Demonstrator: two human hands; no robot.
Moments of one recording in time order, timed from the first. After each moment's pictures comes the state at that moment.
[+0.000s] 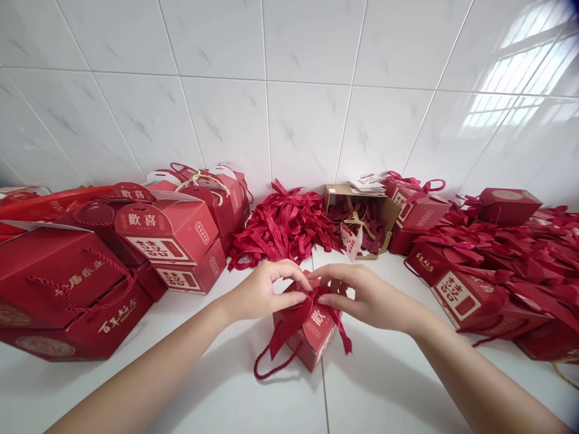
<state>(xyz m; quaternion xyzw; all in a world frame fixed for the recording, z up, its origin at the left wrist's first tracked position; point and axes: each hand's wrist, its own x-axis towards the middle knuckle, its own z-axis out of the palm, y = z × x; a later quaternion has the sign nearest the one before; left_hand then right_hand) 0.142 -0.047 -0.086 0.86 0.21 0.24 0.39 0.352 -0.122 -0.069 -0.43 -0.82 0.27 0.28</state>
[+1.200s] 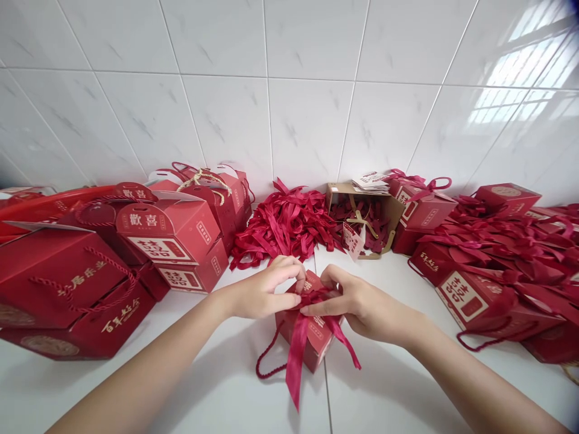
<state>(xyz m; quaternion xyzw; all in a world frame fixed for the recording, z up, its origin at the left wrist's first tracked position) 0.138 -0.043 -0.070 0.90 0.24 0.09 0.34 0.354 -0.118 -0.101 -0.34 -0.90 0.07 0.25</state>
